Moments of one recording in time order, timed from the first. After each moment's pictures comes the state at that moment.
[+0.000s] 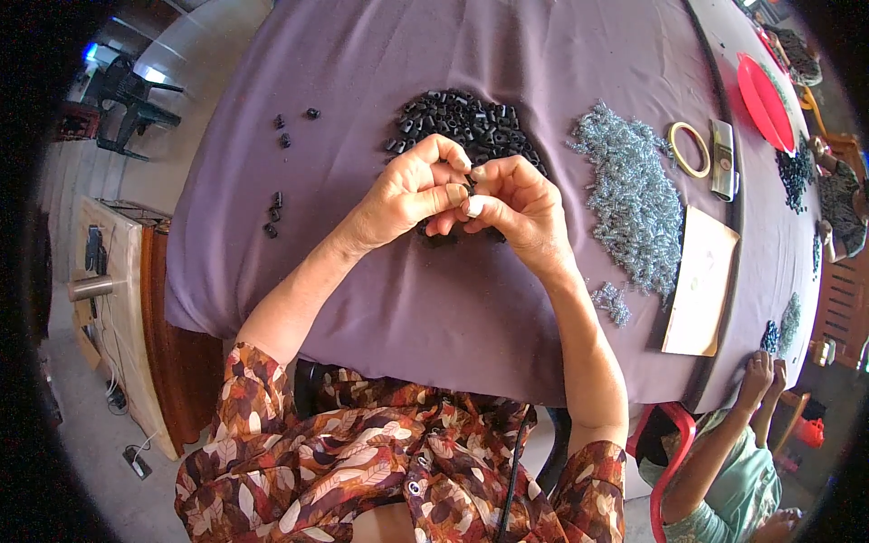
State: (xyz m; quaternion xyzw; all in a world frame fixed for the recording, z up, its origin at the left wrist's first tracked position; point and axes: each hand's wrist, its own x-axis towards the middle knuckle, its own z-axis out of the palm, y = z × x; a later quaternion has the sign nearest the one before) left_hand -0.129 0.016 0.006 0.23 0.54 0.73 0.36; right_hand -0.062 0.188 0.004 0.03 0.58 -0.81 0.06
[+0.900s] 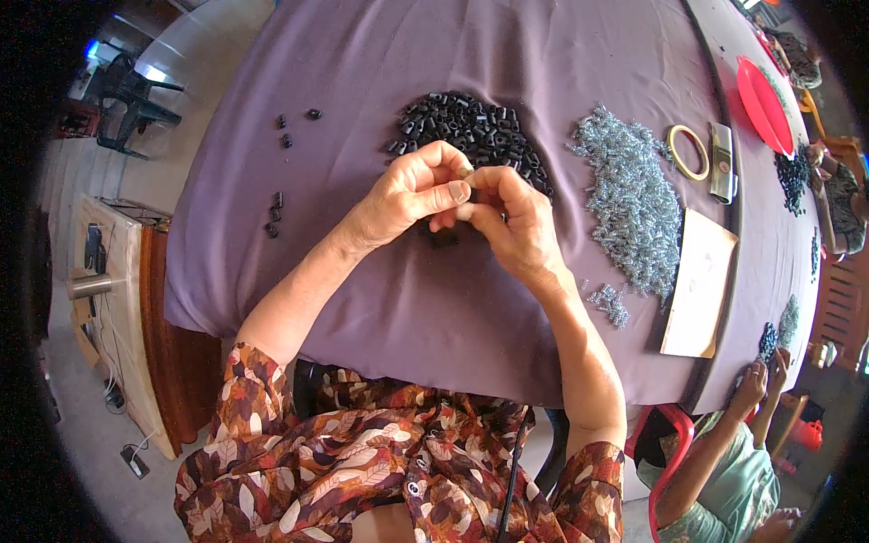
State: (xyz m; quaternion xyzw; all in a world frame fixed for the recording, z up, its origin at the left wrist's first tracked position) left_hand -0.128 0.018 0.003 0.19 0.52 0.74 0.37; right_hand -0.057 0.182 0.003 -0.04 0.78 -0.62 -0.02
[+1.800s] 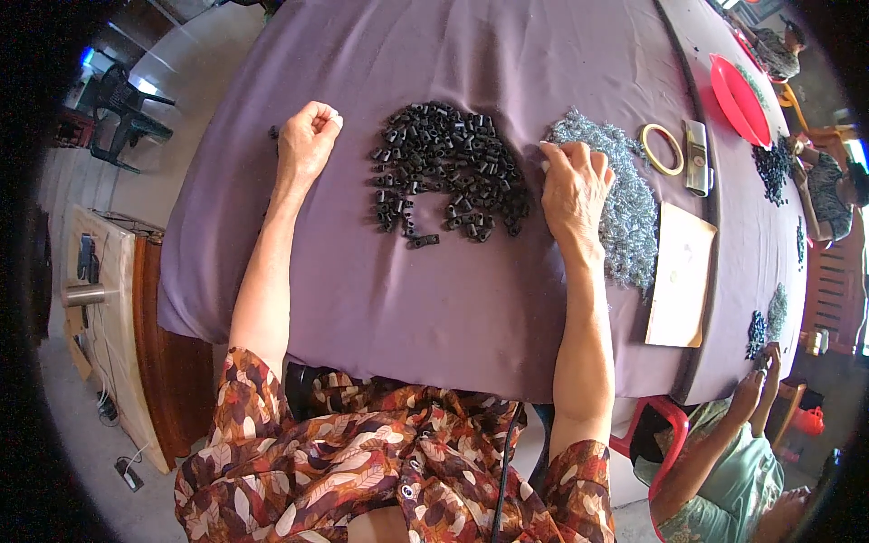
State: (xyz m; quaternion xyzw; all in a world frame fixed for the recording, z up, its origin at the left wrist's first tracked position) left_hand -0.214 -0.056 -0.031 0.07 0.90 0.43 -0.08; right_hand -0.075 0.260 -0.014 0.00 0.96 -0.08 -0.26
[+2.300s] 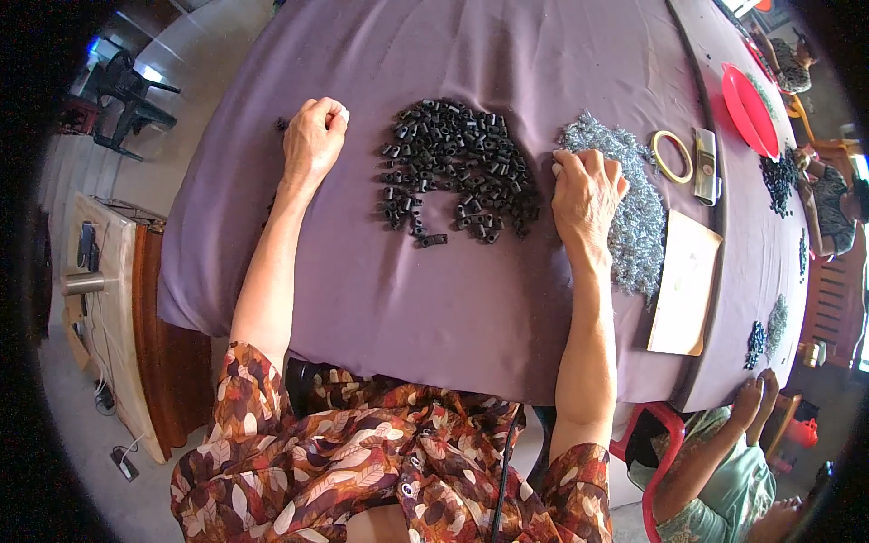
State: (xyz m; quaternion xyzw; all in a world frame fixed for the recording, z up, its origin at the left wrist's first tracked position) left_hand -0.208 -0.057 -0.029 0.10 0.94 0.28 -0.14; right_hand -0.074 0.256 -0.012 0.04 0.97 -0.05 -0.24
